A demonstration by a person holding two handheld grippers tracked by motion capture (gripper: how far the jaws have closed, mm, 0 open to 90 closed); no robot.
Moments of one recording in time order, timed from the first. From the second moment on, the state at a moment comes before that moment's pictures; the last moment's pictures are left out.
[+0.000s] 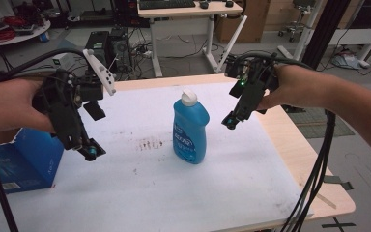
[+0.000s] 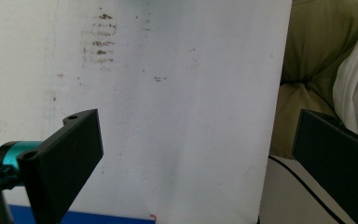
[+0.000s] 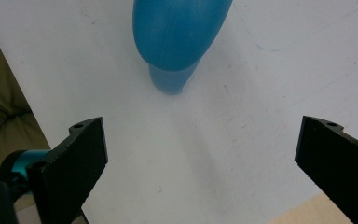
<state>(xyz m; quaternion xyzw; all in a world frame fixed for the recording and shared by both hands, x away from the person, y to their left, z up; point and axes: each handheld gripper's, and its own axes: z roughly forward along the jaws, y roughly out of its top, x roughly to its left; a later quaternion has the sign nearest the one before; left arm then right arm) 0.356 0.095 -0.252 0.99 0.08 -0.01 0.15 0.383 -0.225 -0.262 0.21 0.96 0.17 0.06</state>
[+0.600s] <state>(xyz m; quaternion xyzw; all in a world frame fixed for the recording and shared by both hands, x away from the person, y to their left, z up) 0.361 0.093 -0.257 0.99 0.07 -0.01 0.15 0.377 -0.230 -0.282 0.27 0.94 0.22 0.05</state>
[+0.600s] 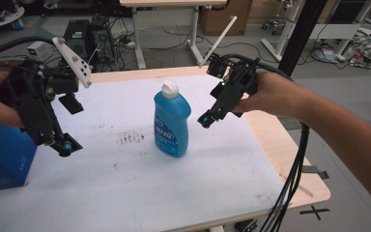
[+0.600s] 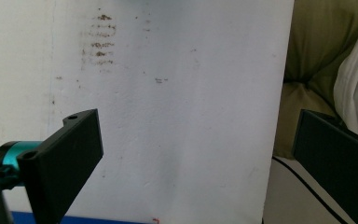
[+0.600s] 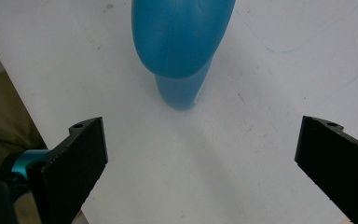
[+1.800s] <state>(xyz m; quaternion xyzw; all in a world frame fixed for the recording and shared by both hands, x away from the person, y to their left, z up) 0.369 0.099 -0.263 0.99 0.08 -0.01 0.15 0.357 -0.227 -0.362 0.34 0.84 0.42 0.09</state>
